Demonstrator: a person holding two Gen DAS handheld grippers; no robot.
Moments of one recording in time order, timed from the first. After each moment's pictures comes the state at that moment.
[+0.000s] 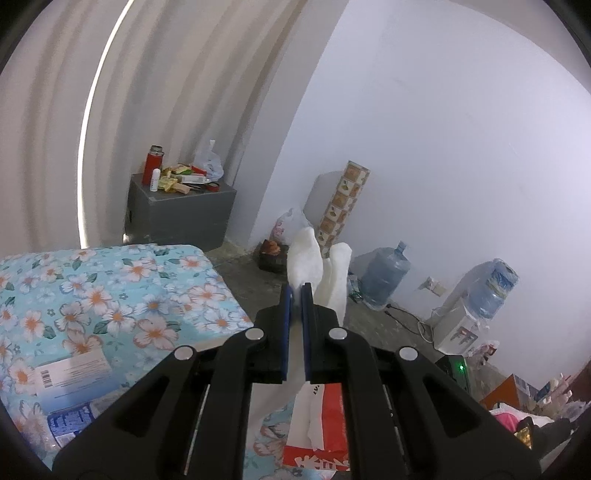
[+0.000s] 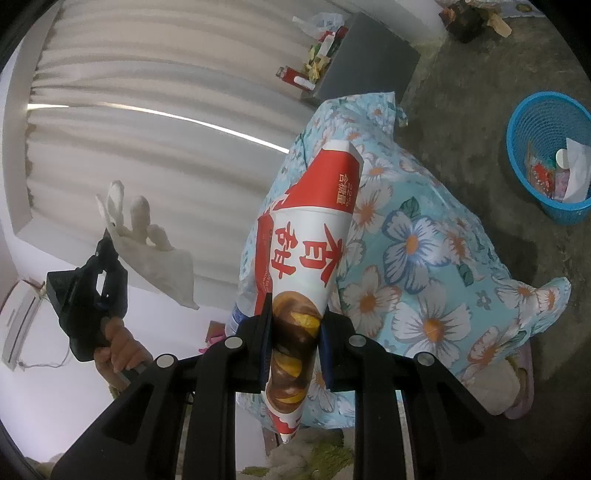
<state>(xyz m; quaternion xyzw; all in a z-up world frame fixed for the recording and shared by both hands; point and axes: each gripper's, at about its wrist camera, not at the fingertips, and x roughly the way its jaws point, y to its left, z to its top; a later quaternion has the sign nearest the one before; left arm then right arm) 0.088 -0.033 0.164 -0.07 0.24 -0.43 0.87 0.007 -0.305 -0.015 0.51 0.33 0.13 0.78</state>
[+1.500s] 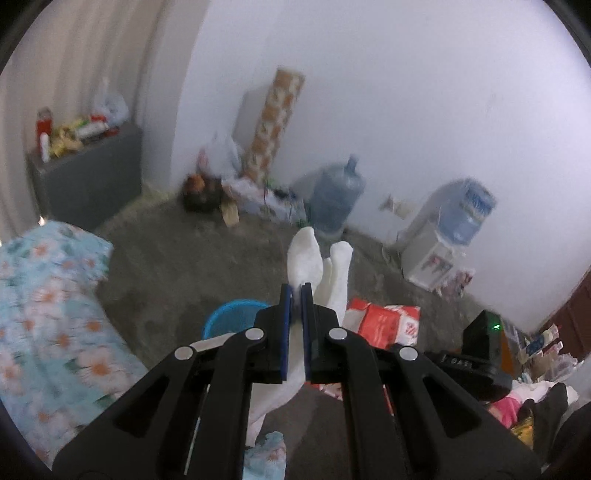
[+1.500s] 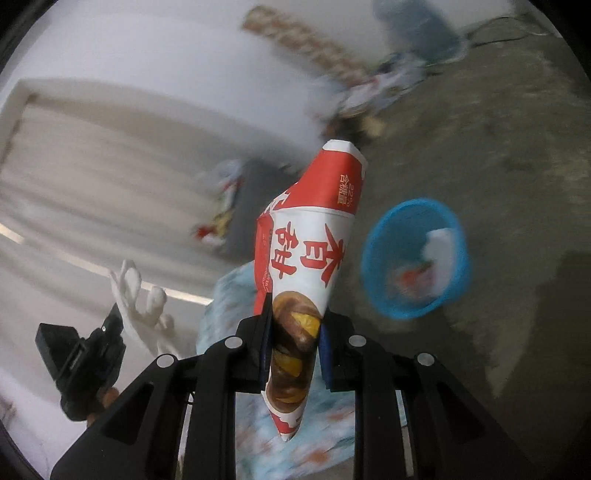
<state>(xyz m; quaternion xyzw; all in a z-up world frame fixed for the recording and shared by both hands) 0.115 -0.327 0.082 0.05 0.36 -0.53 0.76 -0.116 -0.495 -0.036 0.56 0.20 -0.16 0.79</state>
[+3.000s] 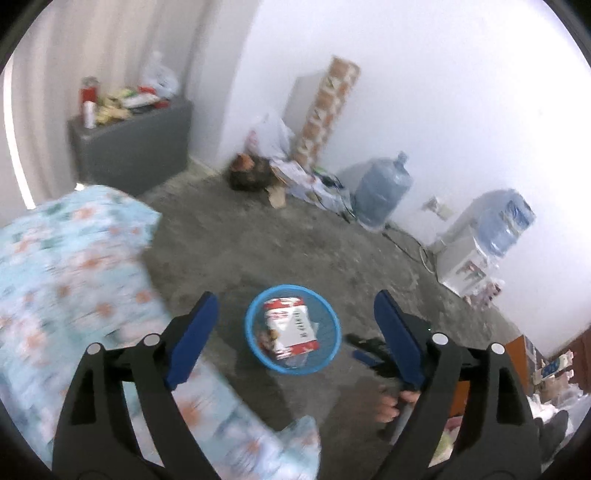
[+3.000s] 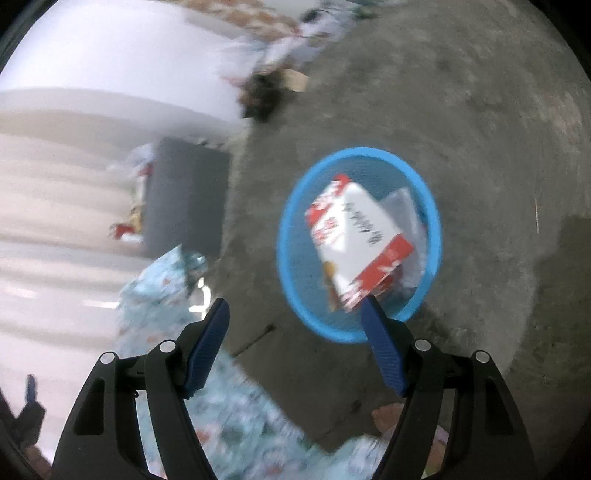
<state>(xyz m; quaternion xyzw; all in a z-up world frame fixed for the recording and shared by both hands) 0.138 -0.248 0.088 0.03 0.38 -0.45 0.81 -0.022 -0.522 -0.162 0.58 0.29 -0.19 0.74</state>
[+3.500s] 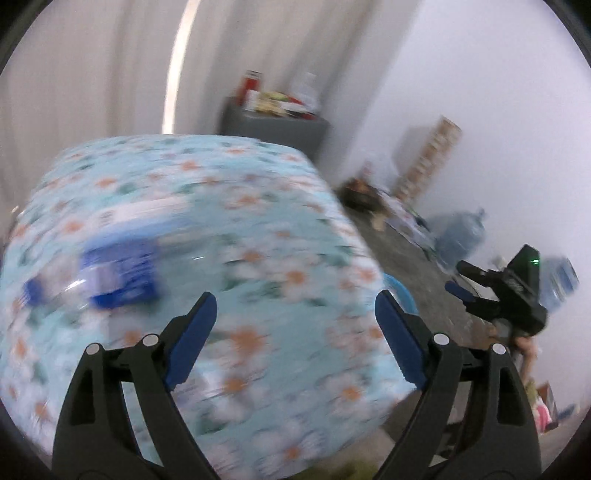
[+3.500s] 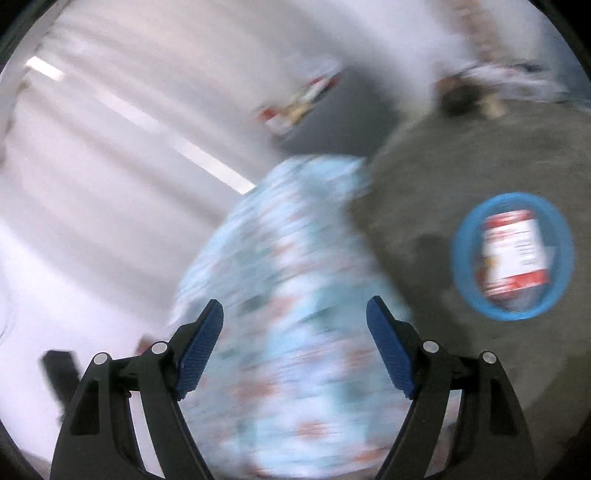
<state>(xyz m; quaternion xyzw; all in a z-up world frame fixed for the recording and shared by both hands) 0.050 0.038 0.046 -0.08 0.37 -0.25 0.89 0.050 -0.328 0.009 0.39 0.34 0.10 0.85</state>
